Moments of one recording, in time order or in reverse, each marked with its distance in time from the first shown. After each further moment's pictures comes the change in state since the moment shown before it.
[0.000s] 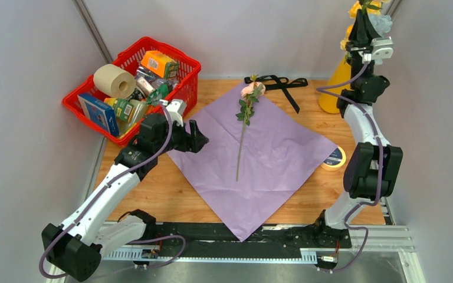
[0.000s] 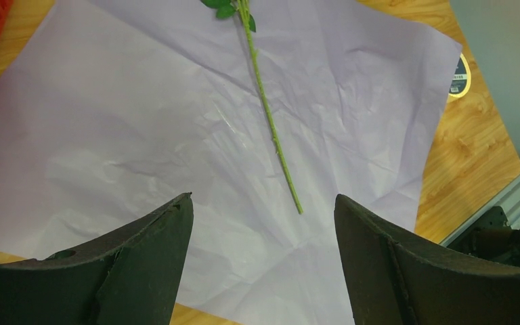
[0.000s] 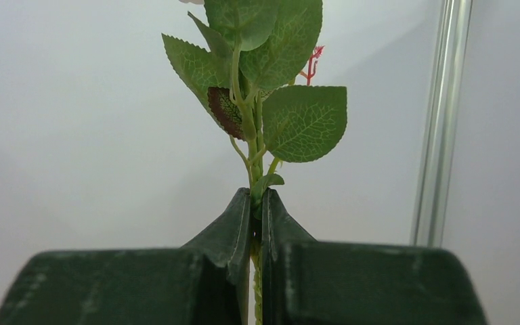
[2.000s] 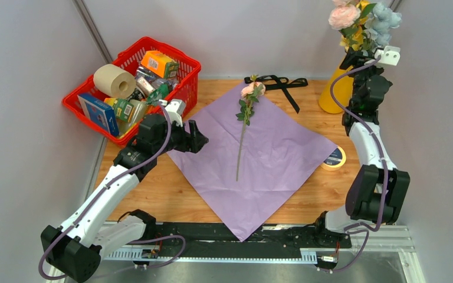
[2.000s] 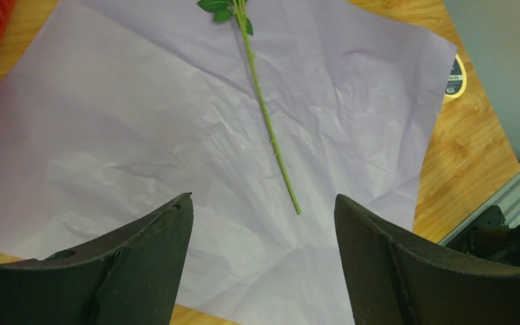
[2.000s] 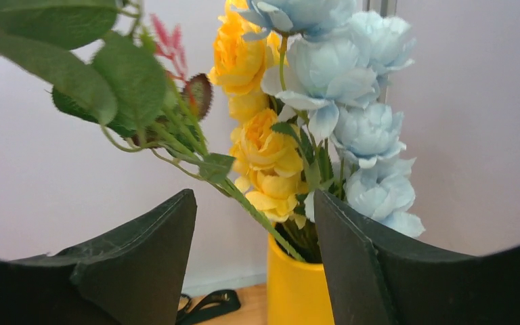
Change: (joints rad) left arm 0.000 -0.015 0.000 0.000 0.002 0.003; right arm -0.073 -0.180 -0.225 -0.557 0.208 0.128
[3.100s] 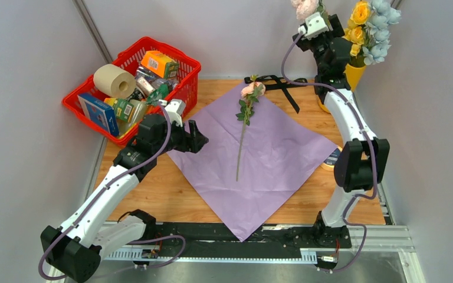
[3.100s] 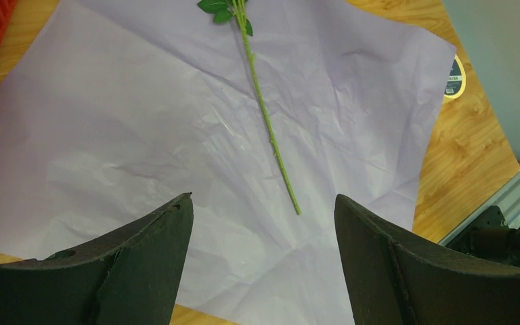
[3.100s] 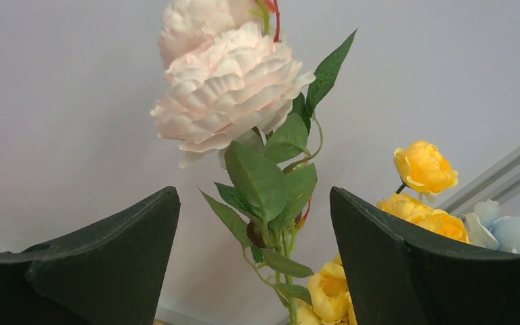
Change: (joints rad) left arm 0.000 -0.003 0.000 0.000 0.001 0.000; right arm 0.272 0.251 0.498 -0.343 -0.106 -0.700
